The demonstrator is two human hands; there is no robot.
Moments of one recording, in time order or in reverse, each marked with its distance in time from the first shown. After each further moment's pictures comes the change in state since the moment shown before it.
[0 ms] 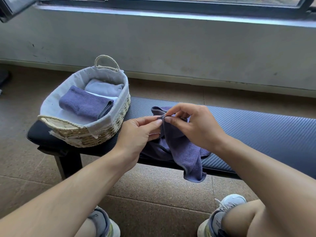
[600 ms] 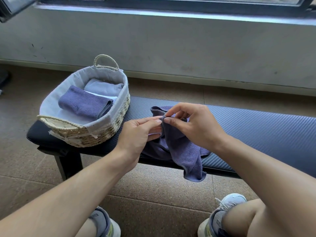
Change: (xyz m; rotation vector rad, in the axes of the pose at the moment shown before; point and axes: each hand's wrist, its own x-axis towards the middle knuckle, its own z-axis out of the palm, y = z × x) left_hand -0.001 -0.002 0.000 0.014 -0.010 0.006; right_hand 0.000 0.000 0.000 0.027 -0.007 0.024
